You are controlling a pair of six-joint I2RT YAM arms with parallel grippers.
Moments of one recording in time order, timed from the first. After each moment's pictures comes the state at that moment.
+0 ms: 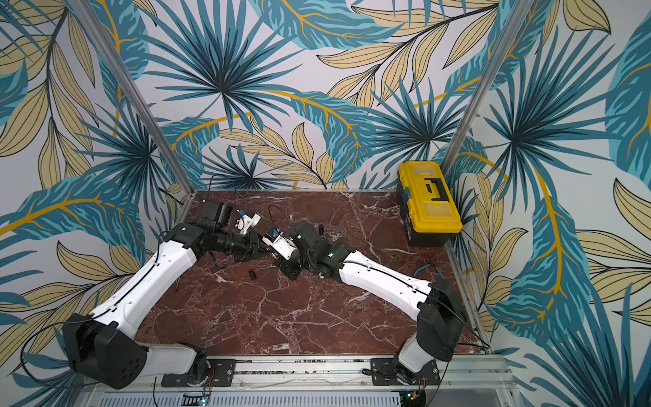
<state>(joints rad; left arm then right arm) -0.29 1.36 1.25 -0.84 0.75 -0.63 0.87 1.58 1.31 -0.41 -0.17 -0.09</state>
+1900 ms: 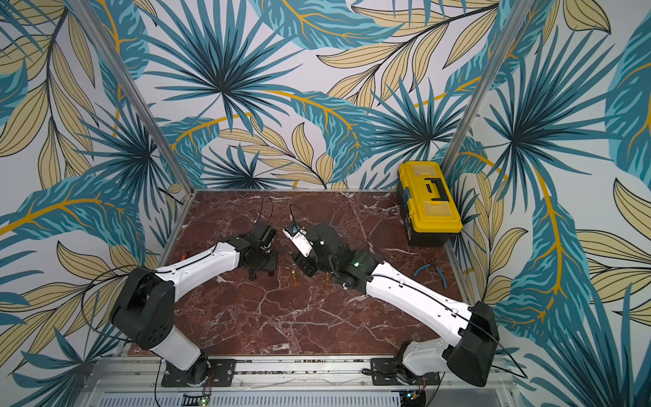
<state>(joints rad) -0.52 1.63 1.10 -0.64 -0.07 -0.46 0.87 1.36 1.22 -0.45 0.11 -0.10</state>
